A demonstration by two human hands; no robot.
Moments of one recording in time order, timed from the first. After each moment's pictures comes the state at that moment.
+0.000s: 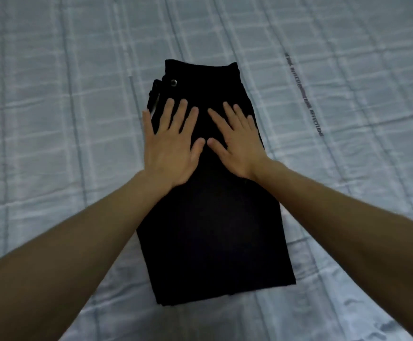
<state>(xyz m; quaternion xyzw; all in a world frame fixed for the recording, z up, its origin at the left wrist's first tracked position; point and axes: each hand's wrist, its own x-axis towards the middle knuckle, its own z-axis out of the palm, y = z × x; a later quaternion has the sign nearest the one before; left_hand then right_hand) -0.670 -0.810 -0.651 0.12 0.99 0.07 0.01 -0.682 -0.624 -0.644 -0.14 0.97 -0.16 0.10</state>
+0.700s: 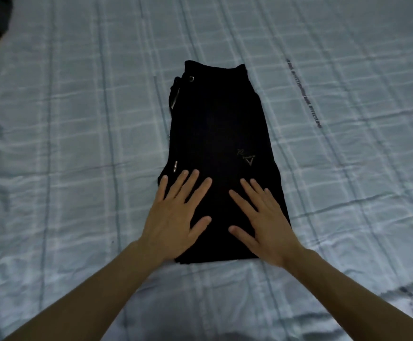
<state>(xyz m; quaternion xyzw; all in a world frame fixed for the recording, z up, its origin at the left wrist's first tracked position) -0.490 -0.846 -0.647 0.21 0.96 0.13 0.08 -0.476 -0.600 -0.647 -0.20 0.96 -0.16 0.12</state>
